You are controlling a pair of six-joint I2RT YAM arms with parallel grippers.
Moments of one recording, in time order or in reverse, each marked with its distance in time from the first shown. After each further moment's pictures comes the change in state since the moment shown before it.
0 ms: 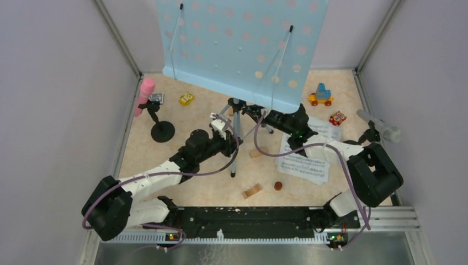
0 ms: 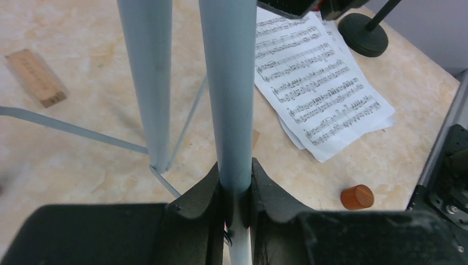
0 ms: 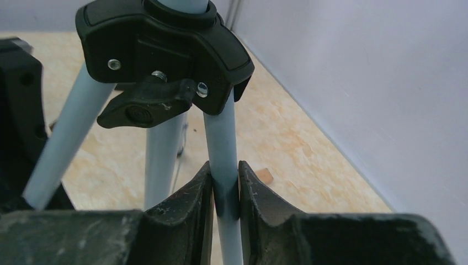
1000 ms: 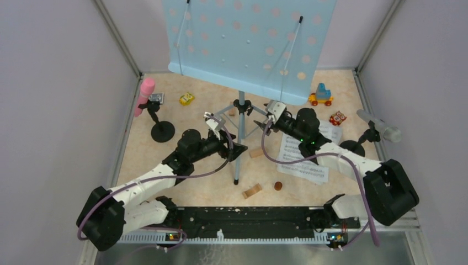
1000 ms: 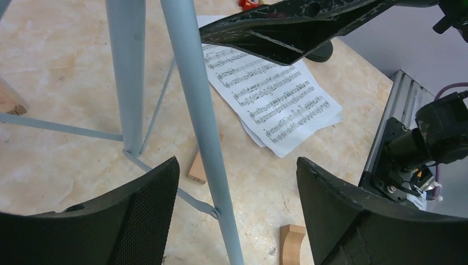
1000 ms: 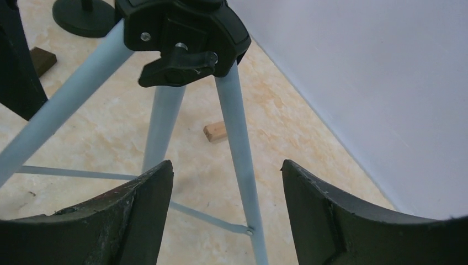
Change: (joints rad) left arm 0.057 -0.146 -0.011 -0.060 0.169 -0.035; right arm -0.041 -0.226 -0.133 -0.169 0.083 -0.077
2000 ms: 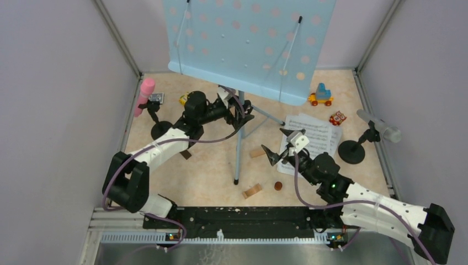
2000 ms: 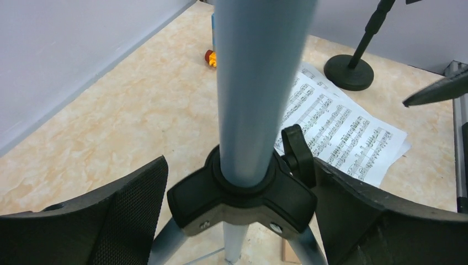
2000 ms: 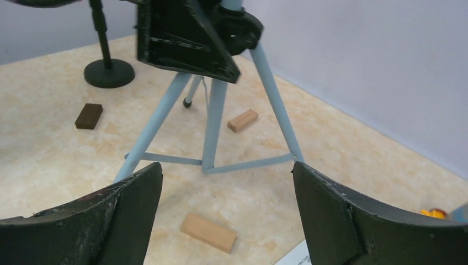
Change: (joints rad) left arm 0.154 0.433 0.459 0.035 0.255 0.293; right arm 0.418 -0.551 -0.319 -0.067 0.583 0.158
